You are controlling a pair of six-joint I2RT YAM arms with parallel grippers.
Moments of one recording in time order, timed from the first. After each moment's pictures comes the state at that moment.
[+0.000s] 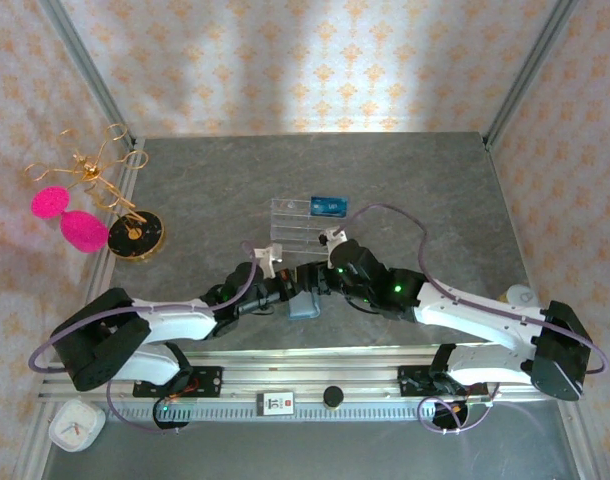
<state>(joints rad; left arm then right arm) -0.80 1.36 0.35 0.66 0.14 -1.04 1.02 1.17 0.80 -0.22 0.09 0.67</state>
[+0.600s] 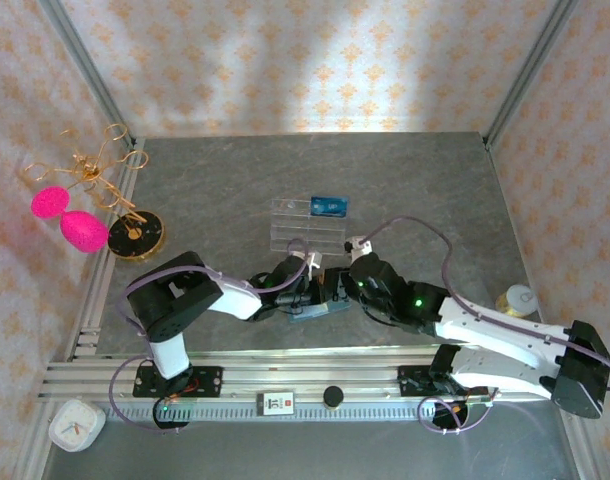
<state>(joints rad) -0.86 1.78 0.62 0.56 0.21 -0.98 1.01 0.99 0.65 -0.25 0.19 0.78</state>
